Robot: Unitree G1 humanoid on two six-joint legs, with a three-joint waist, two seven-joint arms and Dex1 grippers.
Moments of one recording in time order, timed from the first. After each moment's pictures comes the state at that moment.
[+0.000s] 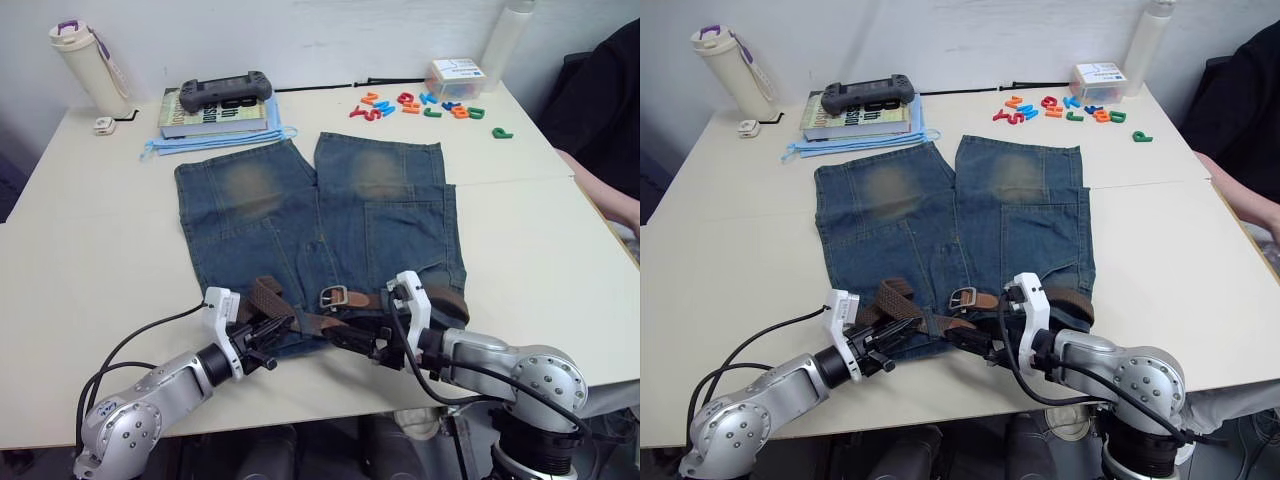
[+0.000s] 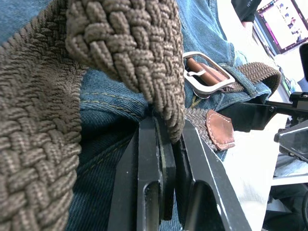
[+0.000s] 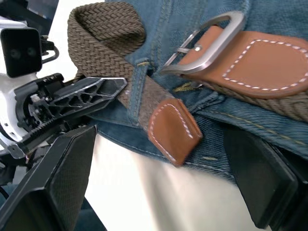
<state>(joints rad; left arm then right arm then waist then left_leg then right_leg) 0.09 0.44 0.08 -0.52 -1.05 0.88 -0.13 -0.22 -0.14 -0.23 -0.55 1.17 1.55 0.00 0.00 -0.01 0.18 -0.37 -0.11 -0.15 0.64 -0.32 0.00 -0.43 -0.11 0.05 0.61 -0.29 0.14</state>
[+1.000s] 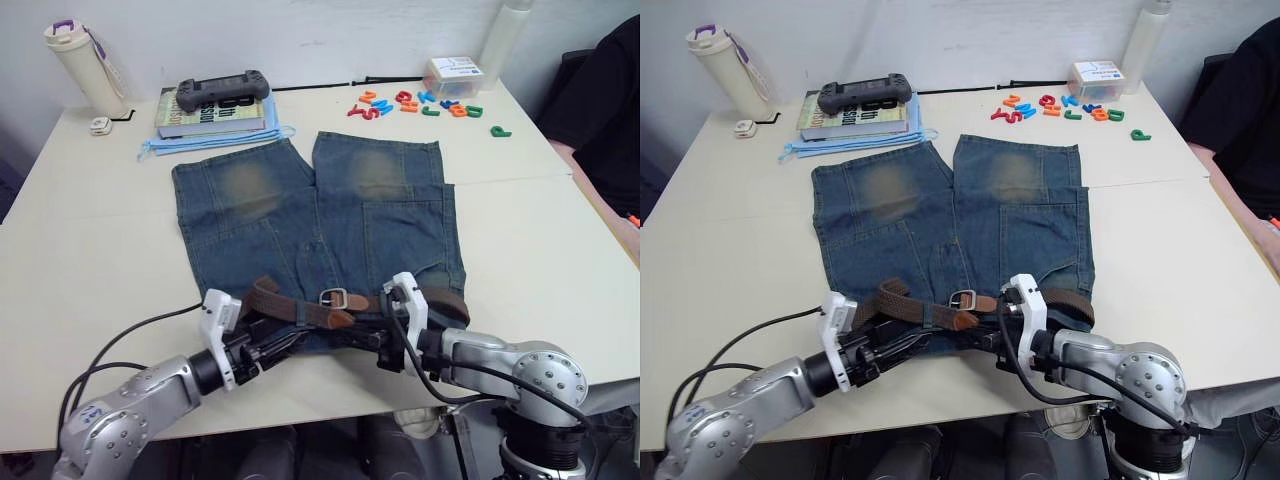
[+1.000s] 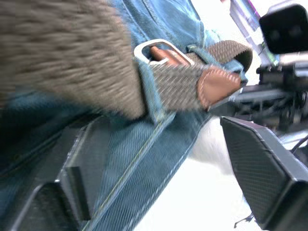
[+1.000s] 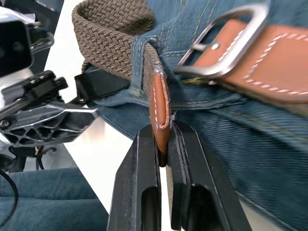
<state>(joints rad) 0.16 0.56 0.15 -0.63 -1.04 0.89 -0.28 -0.24 -0.24 -0.20 -0.51 1.31 1.49 -0.05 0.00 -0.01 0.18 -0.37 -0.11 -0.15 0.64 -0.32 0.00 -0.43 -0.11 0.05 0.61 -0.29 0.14</state>
